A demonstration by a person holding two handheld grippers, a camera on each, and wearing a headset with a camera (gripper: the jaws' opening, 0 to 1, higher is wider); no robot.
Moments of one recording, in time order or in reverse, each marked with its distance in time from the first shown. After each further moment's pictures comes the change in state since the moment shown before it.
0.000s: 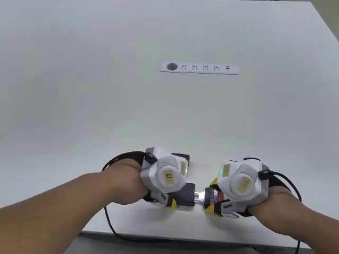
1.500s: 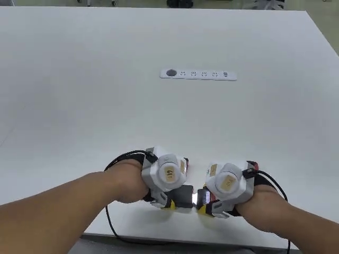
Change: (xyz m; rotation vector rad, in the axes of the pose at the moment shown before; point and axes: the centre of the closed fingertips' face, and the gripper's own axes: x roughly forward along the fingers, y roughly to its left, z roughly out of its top) left arm 0.001 0.003 -0.004 -0.072 0.023 0.003; right arm 0.005 0.002 0.008 0.005 0.033 -0.013
